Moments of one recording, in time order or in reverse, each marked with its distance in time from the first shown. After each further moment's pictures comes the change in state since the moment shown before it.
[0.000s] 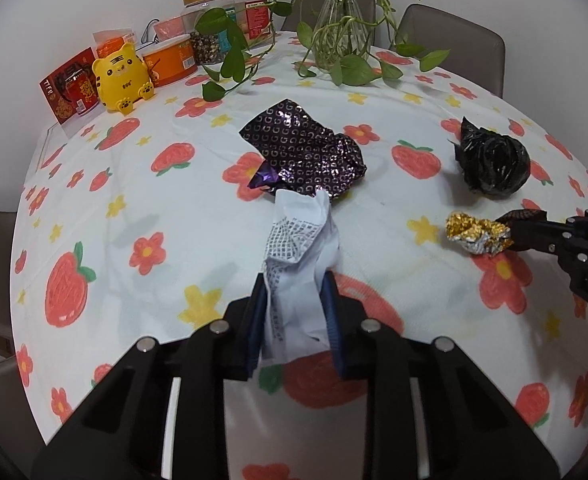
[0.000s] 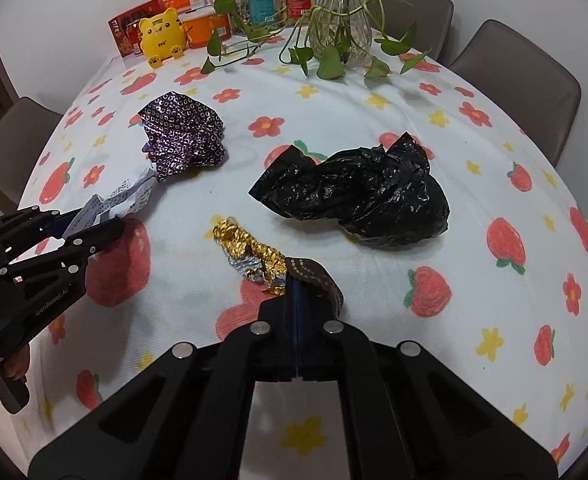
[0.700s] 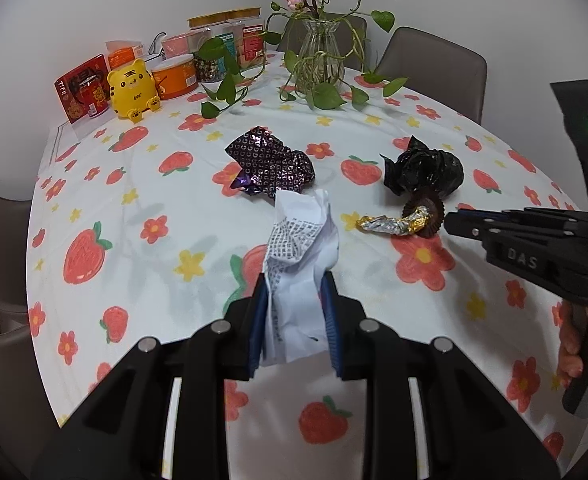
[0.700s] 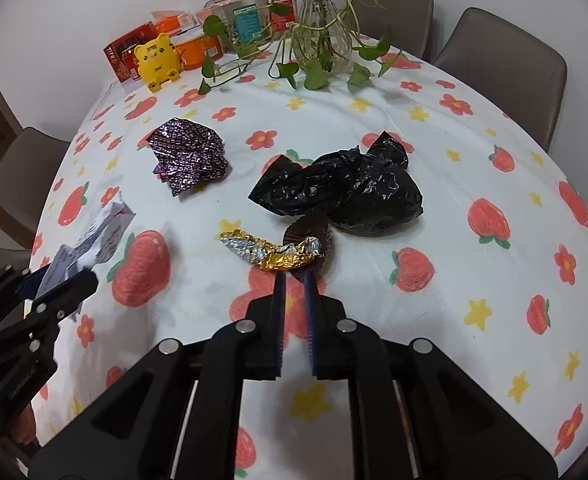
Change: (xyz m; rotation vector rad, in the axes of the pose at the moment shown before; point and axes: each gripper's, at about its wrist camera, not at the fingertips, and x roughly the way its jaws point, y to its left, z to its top) left arm -0.067 -0.027 -0.022 -0.043 -0.045 -0.024; right arm -0.013 -0.014 -0.004 0.100 -0.031 0.023
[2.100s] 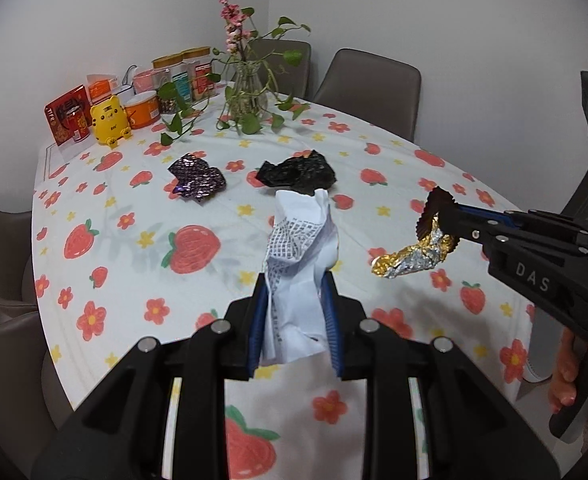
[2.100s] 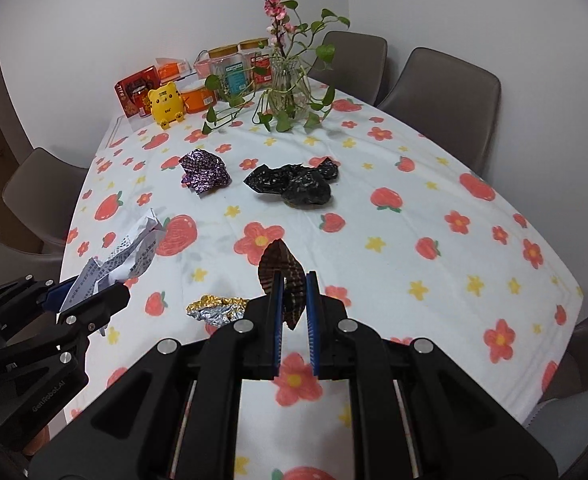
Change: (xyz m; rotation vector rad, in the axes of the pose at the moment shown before) left arm -0.130 -0.098 -0.043 0.056 -0.068 -0.111; right arm -0.191 -0.016 -0.091 0.026 -0.156 -0.078
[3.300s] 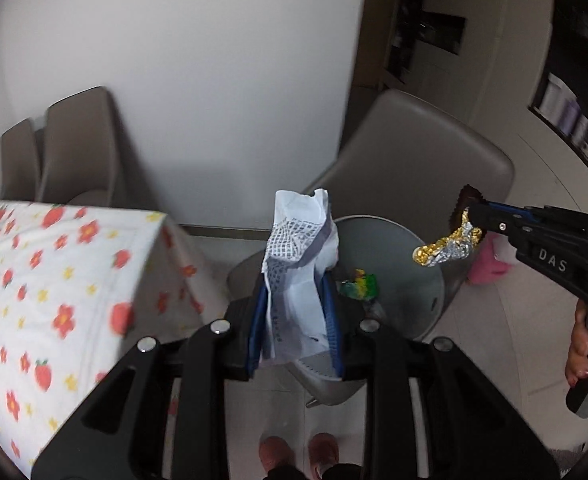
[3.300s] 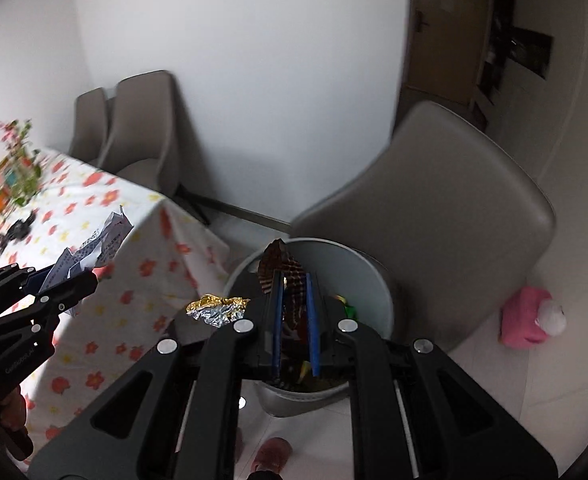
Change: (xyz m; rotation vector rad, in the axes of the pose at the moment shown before) left arm -0.025 -0.575 -0.037 0.504 0.053 -0.483; right arm -0.311 -0.488 -0.252 0.518 -0.030 -0.504
